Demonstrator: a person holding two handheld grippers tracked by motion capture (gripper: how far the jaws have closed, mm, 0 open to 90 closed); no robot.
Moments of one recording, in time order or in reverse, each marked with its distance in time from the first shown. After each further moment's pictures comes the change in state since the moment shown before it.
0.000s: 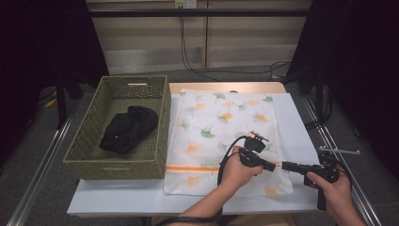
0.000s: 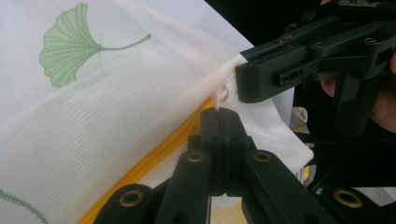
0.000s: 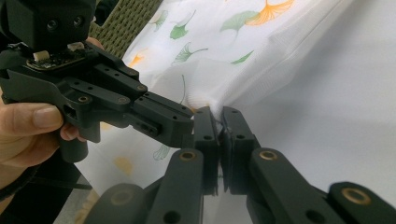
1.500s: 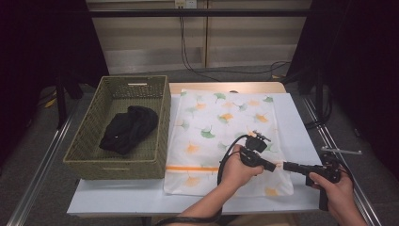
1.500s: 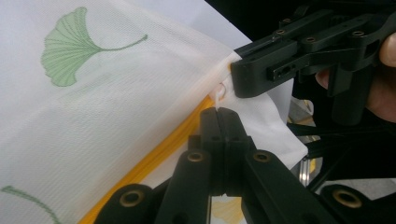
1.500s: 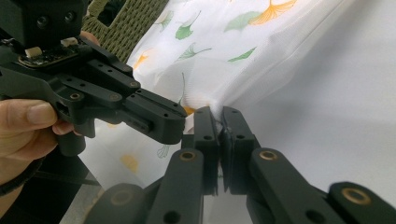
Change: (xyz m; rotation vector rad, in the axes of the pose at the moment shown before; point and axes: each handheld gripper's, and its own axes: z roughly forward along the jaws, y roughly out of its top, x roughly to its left) left arm -0.008 0.005 -0.006 0.033 0.024 0.029; right arm -0.003 0.000 -0.004 0.005 0.030 -0.002
